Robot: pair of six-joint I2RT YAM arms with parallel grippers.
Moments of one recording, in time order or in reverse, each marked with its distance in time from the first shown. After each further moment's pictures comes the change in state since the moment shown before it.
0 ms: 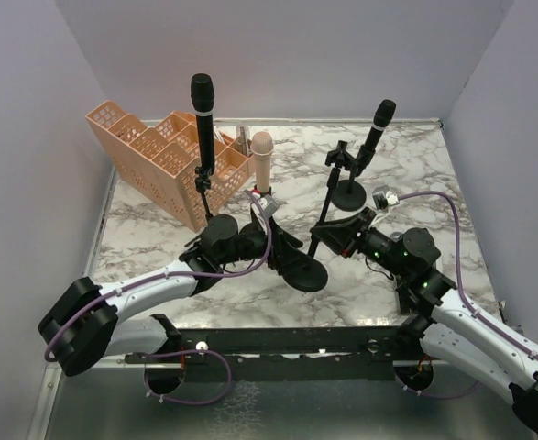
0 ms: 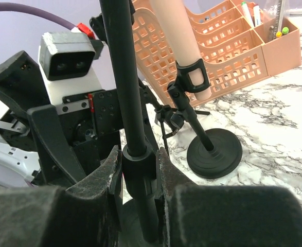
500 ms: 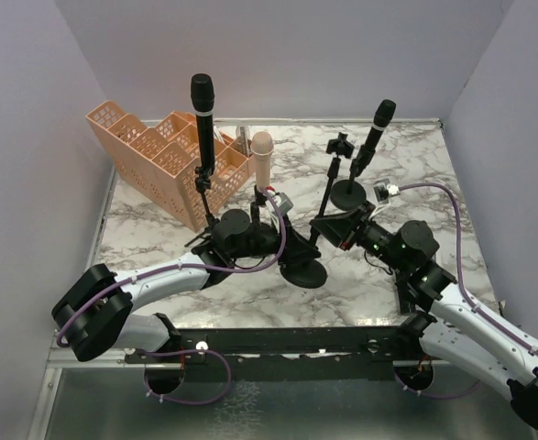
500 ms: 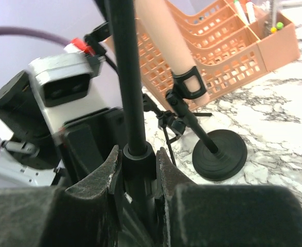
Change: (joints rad) left arm -0.027 0.119 0.085 0.030 0.032 0.014; right arm -0.003 0.024 0.036 -0.005 0.012 0.067
